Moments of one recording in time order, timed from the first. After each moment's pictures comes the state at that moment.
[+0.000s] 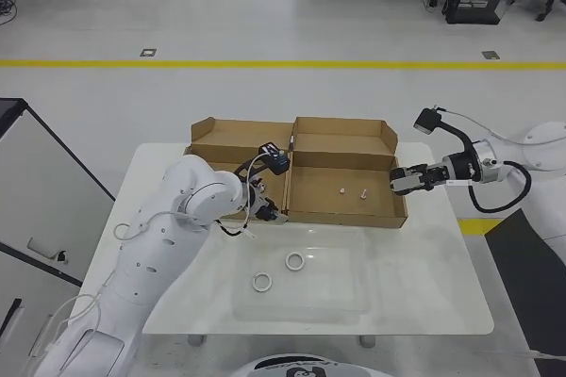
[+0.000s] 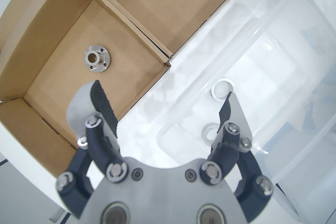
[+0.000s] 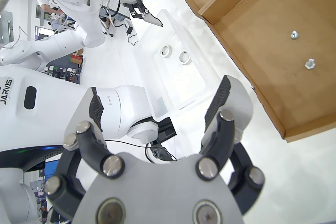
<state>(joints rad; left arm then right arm) 1.01 -1.25 -1.04 -1.74 0.88 -0.26 -1.42 -0.84 -0.71 1.08 -1.40 0.47 -0.32 1.50</state>
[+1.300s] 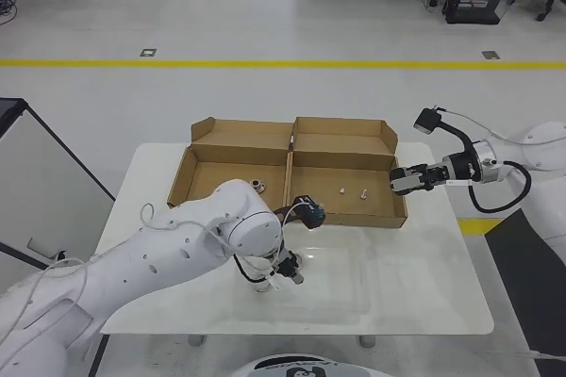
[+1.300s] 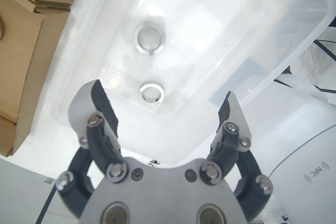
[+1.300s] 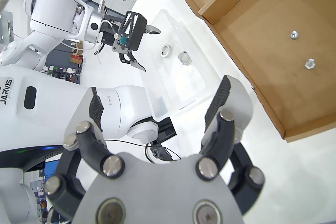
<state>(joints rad) 0.66 -1.09 -0.44 -1.87 0.50 0.17 -1.53 -0.84 -0.71 1.08 -1.40 0.47 -0.32 1.50</state>
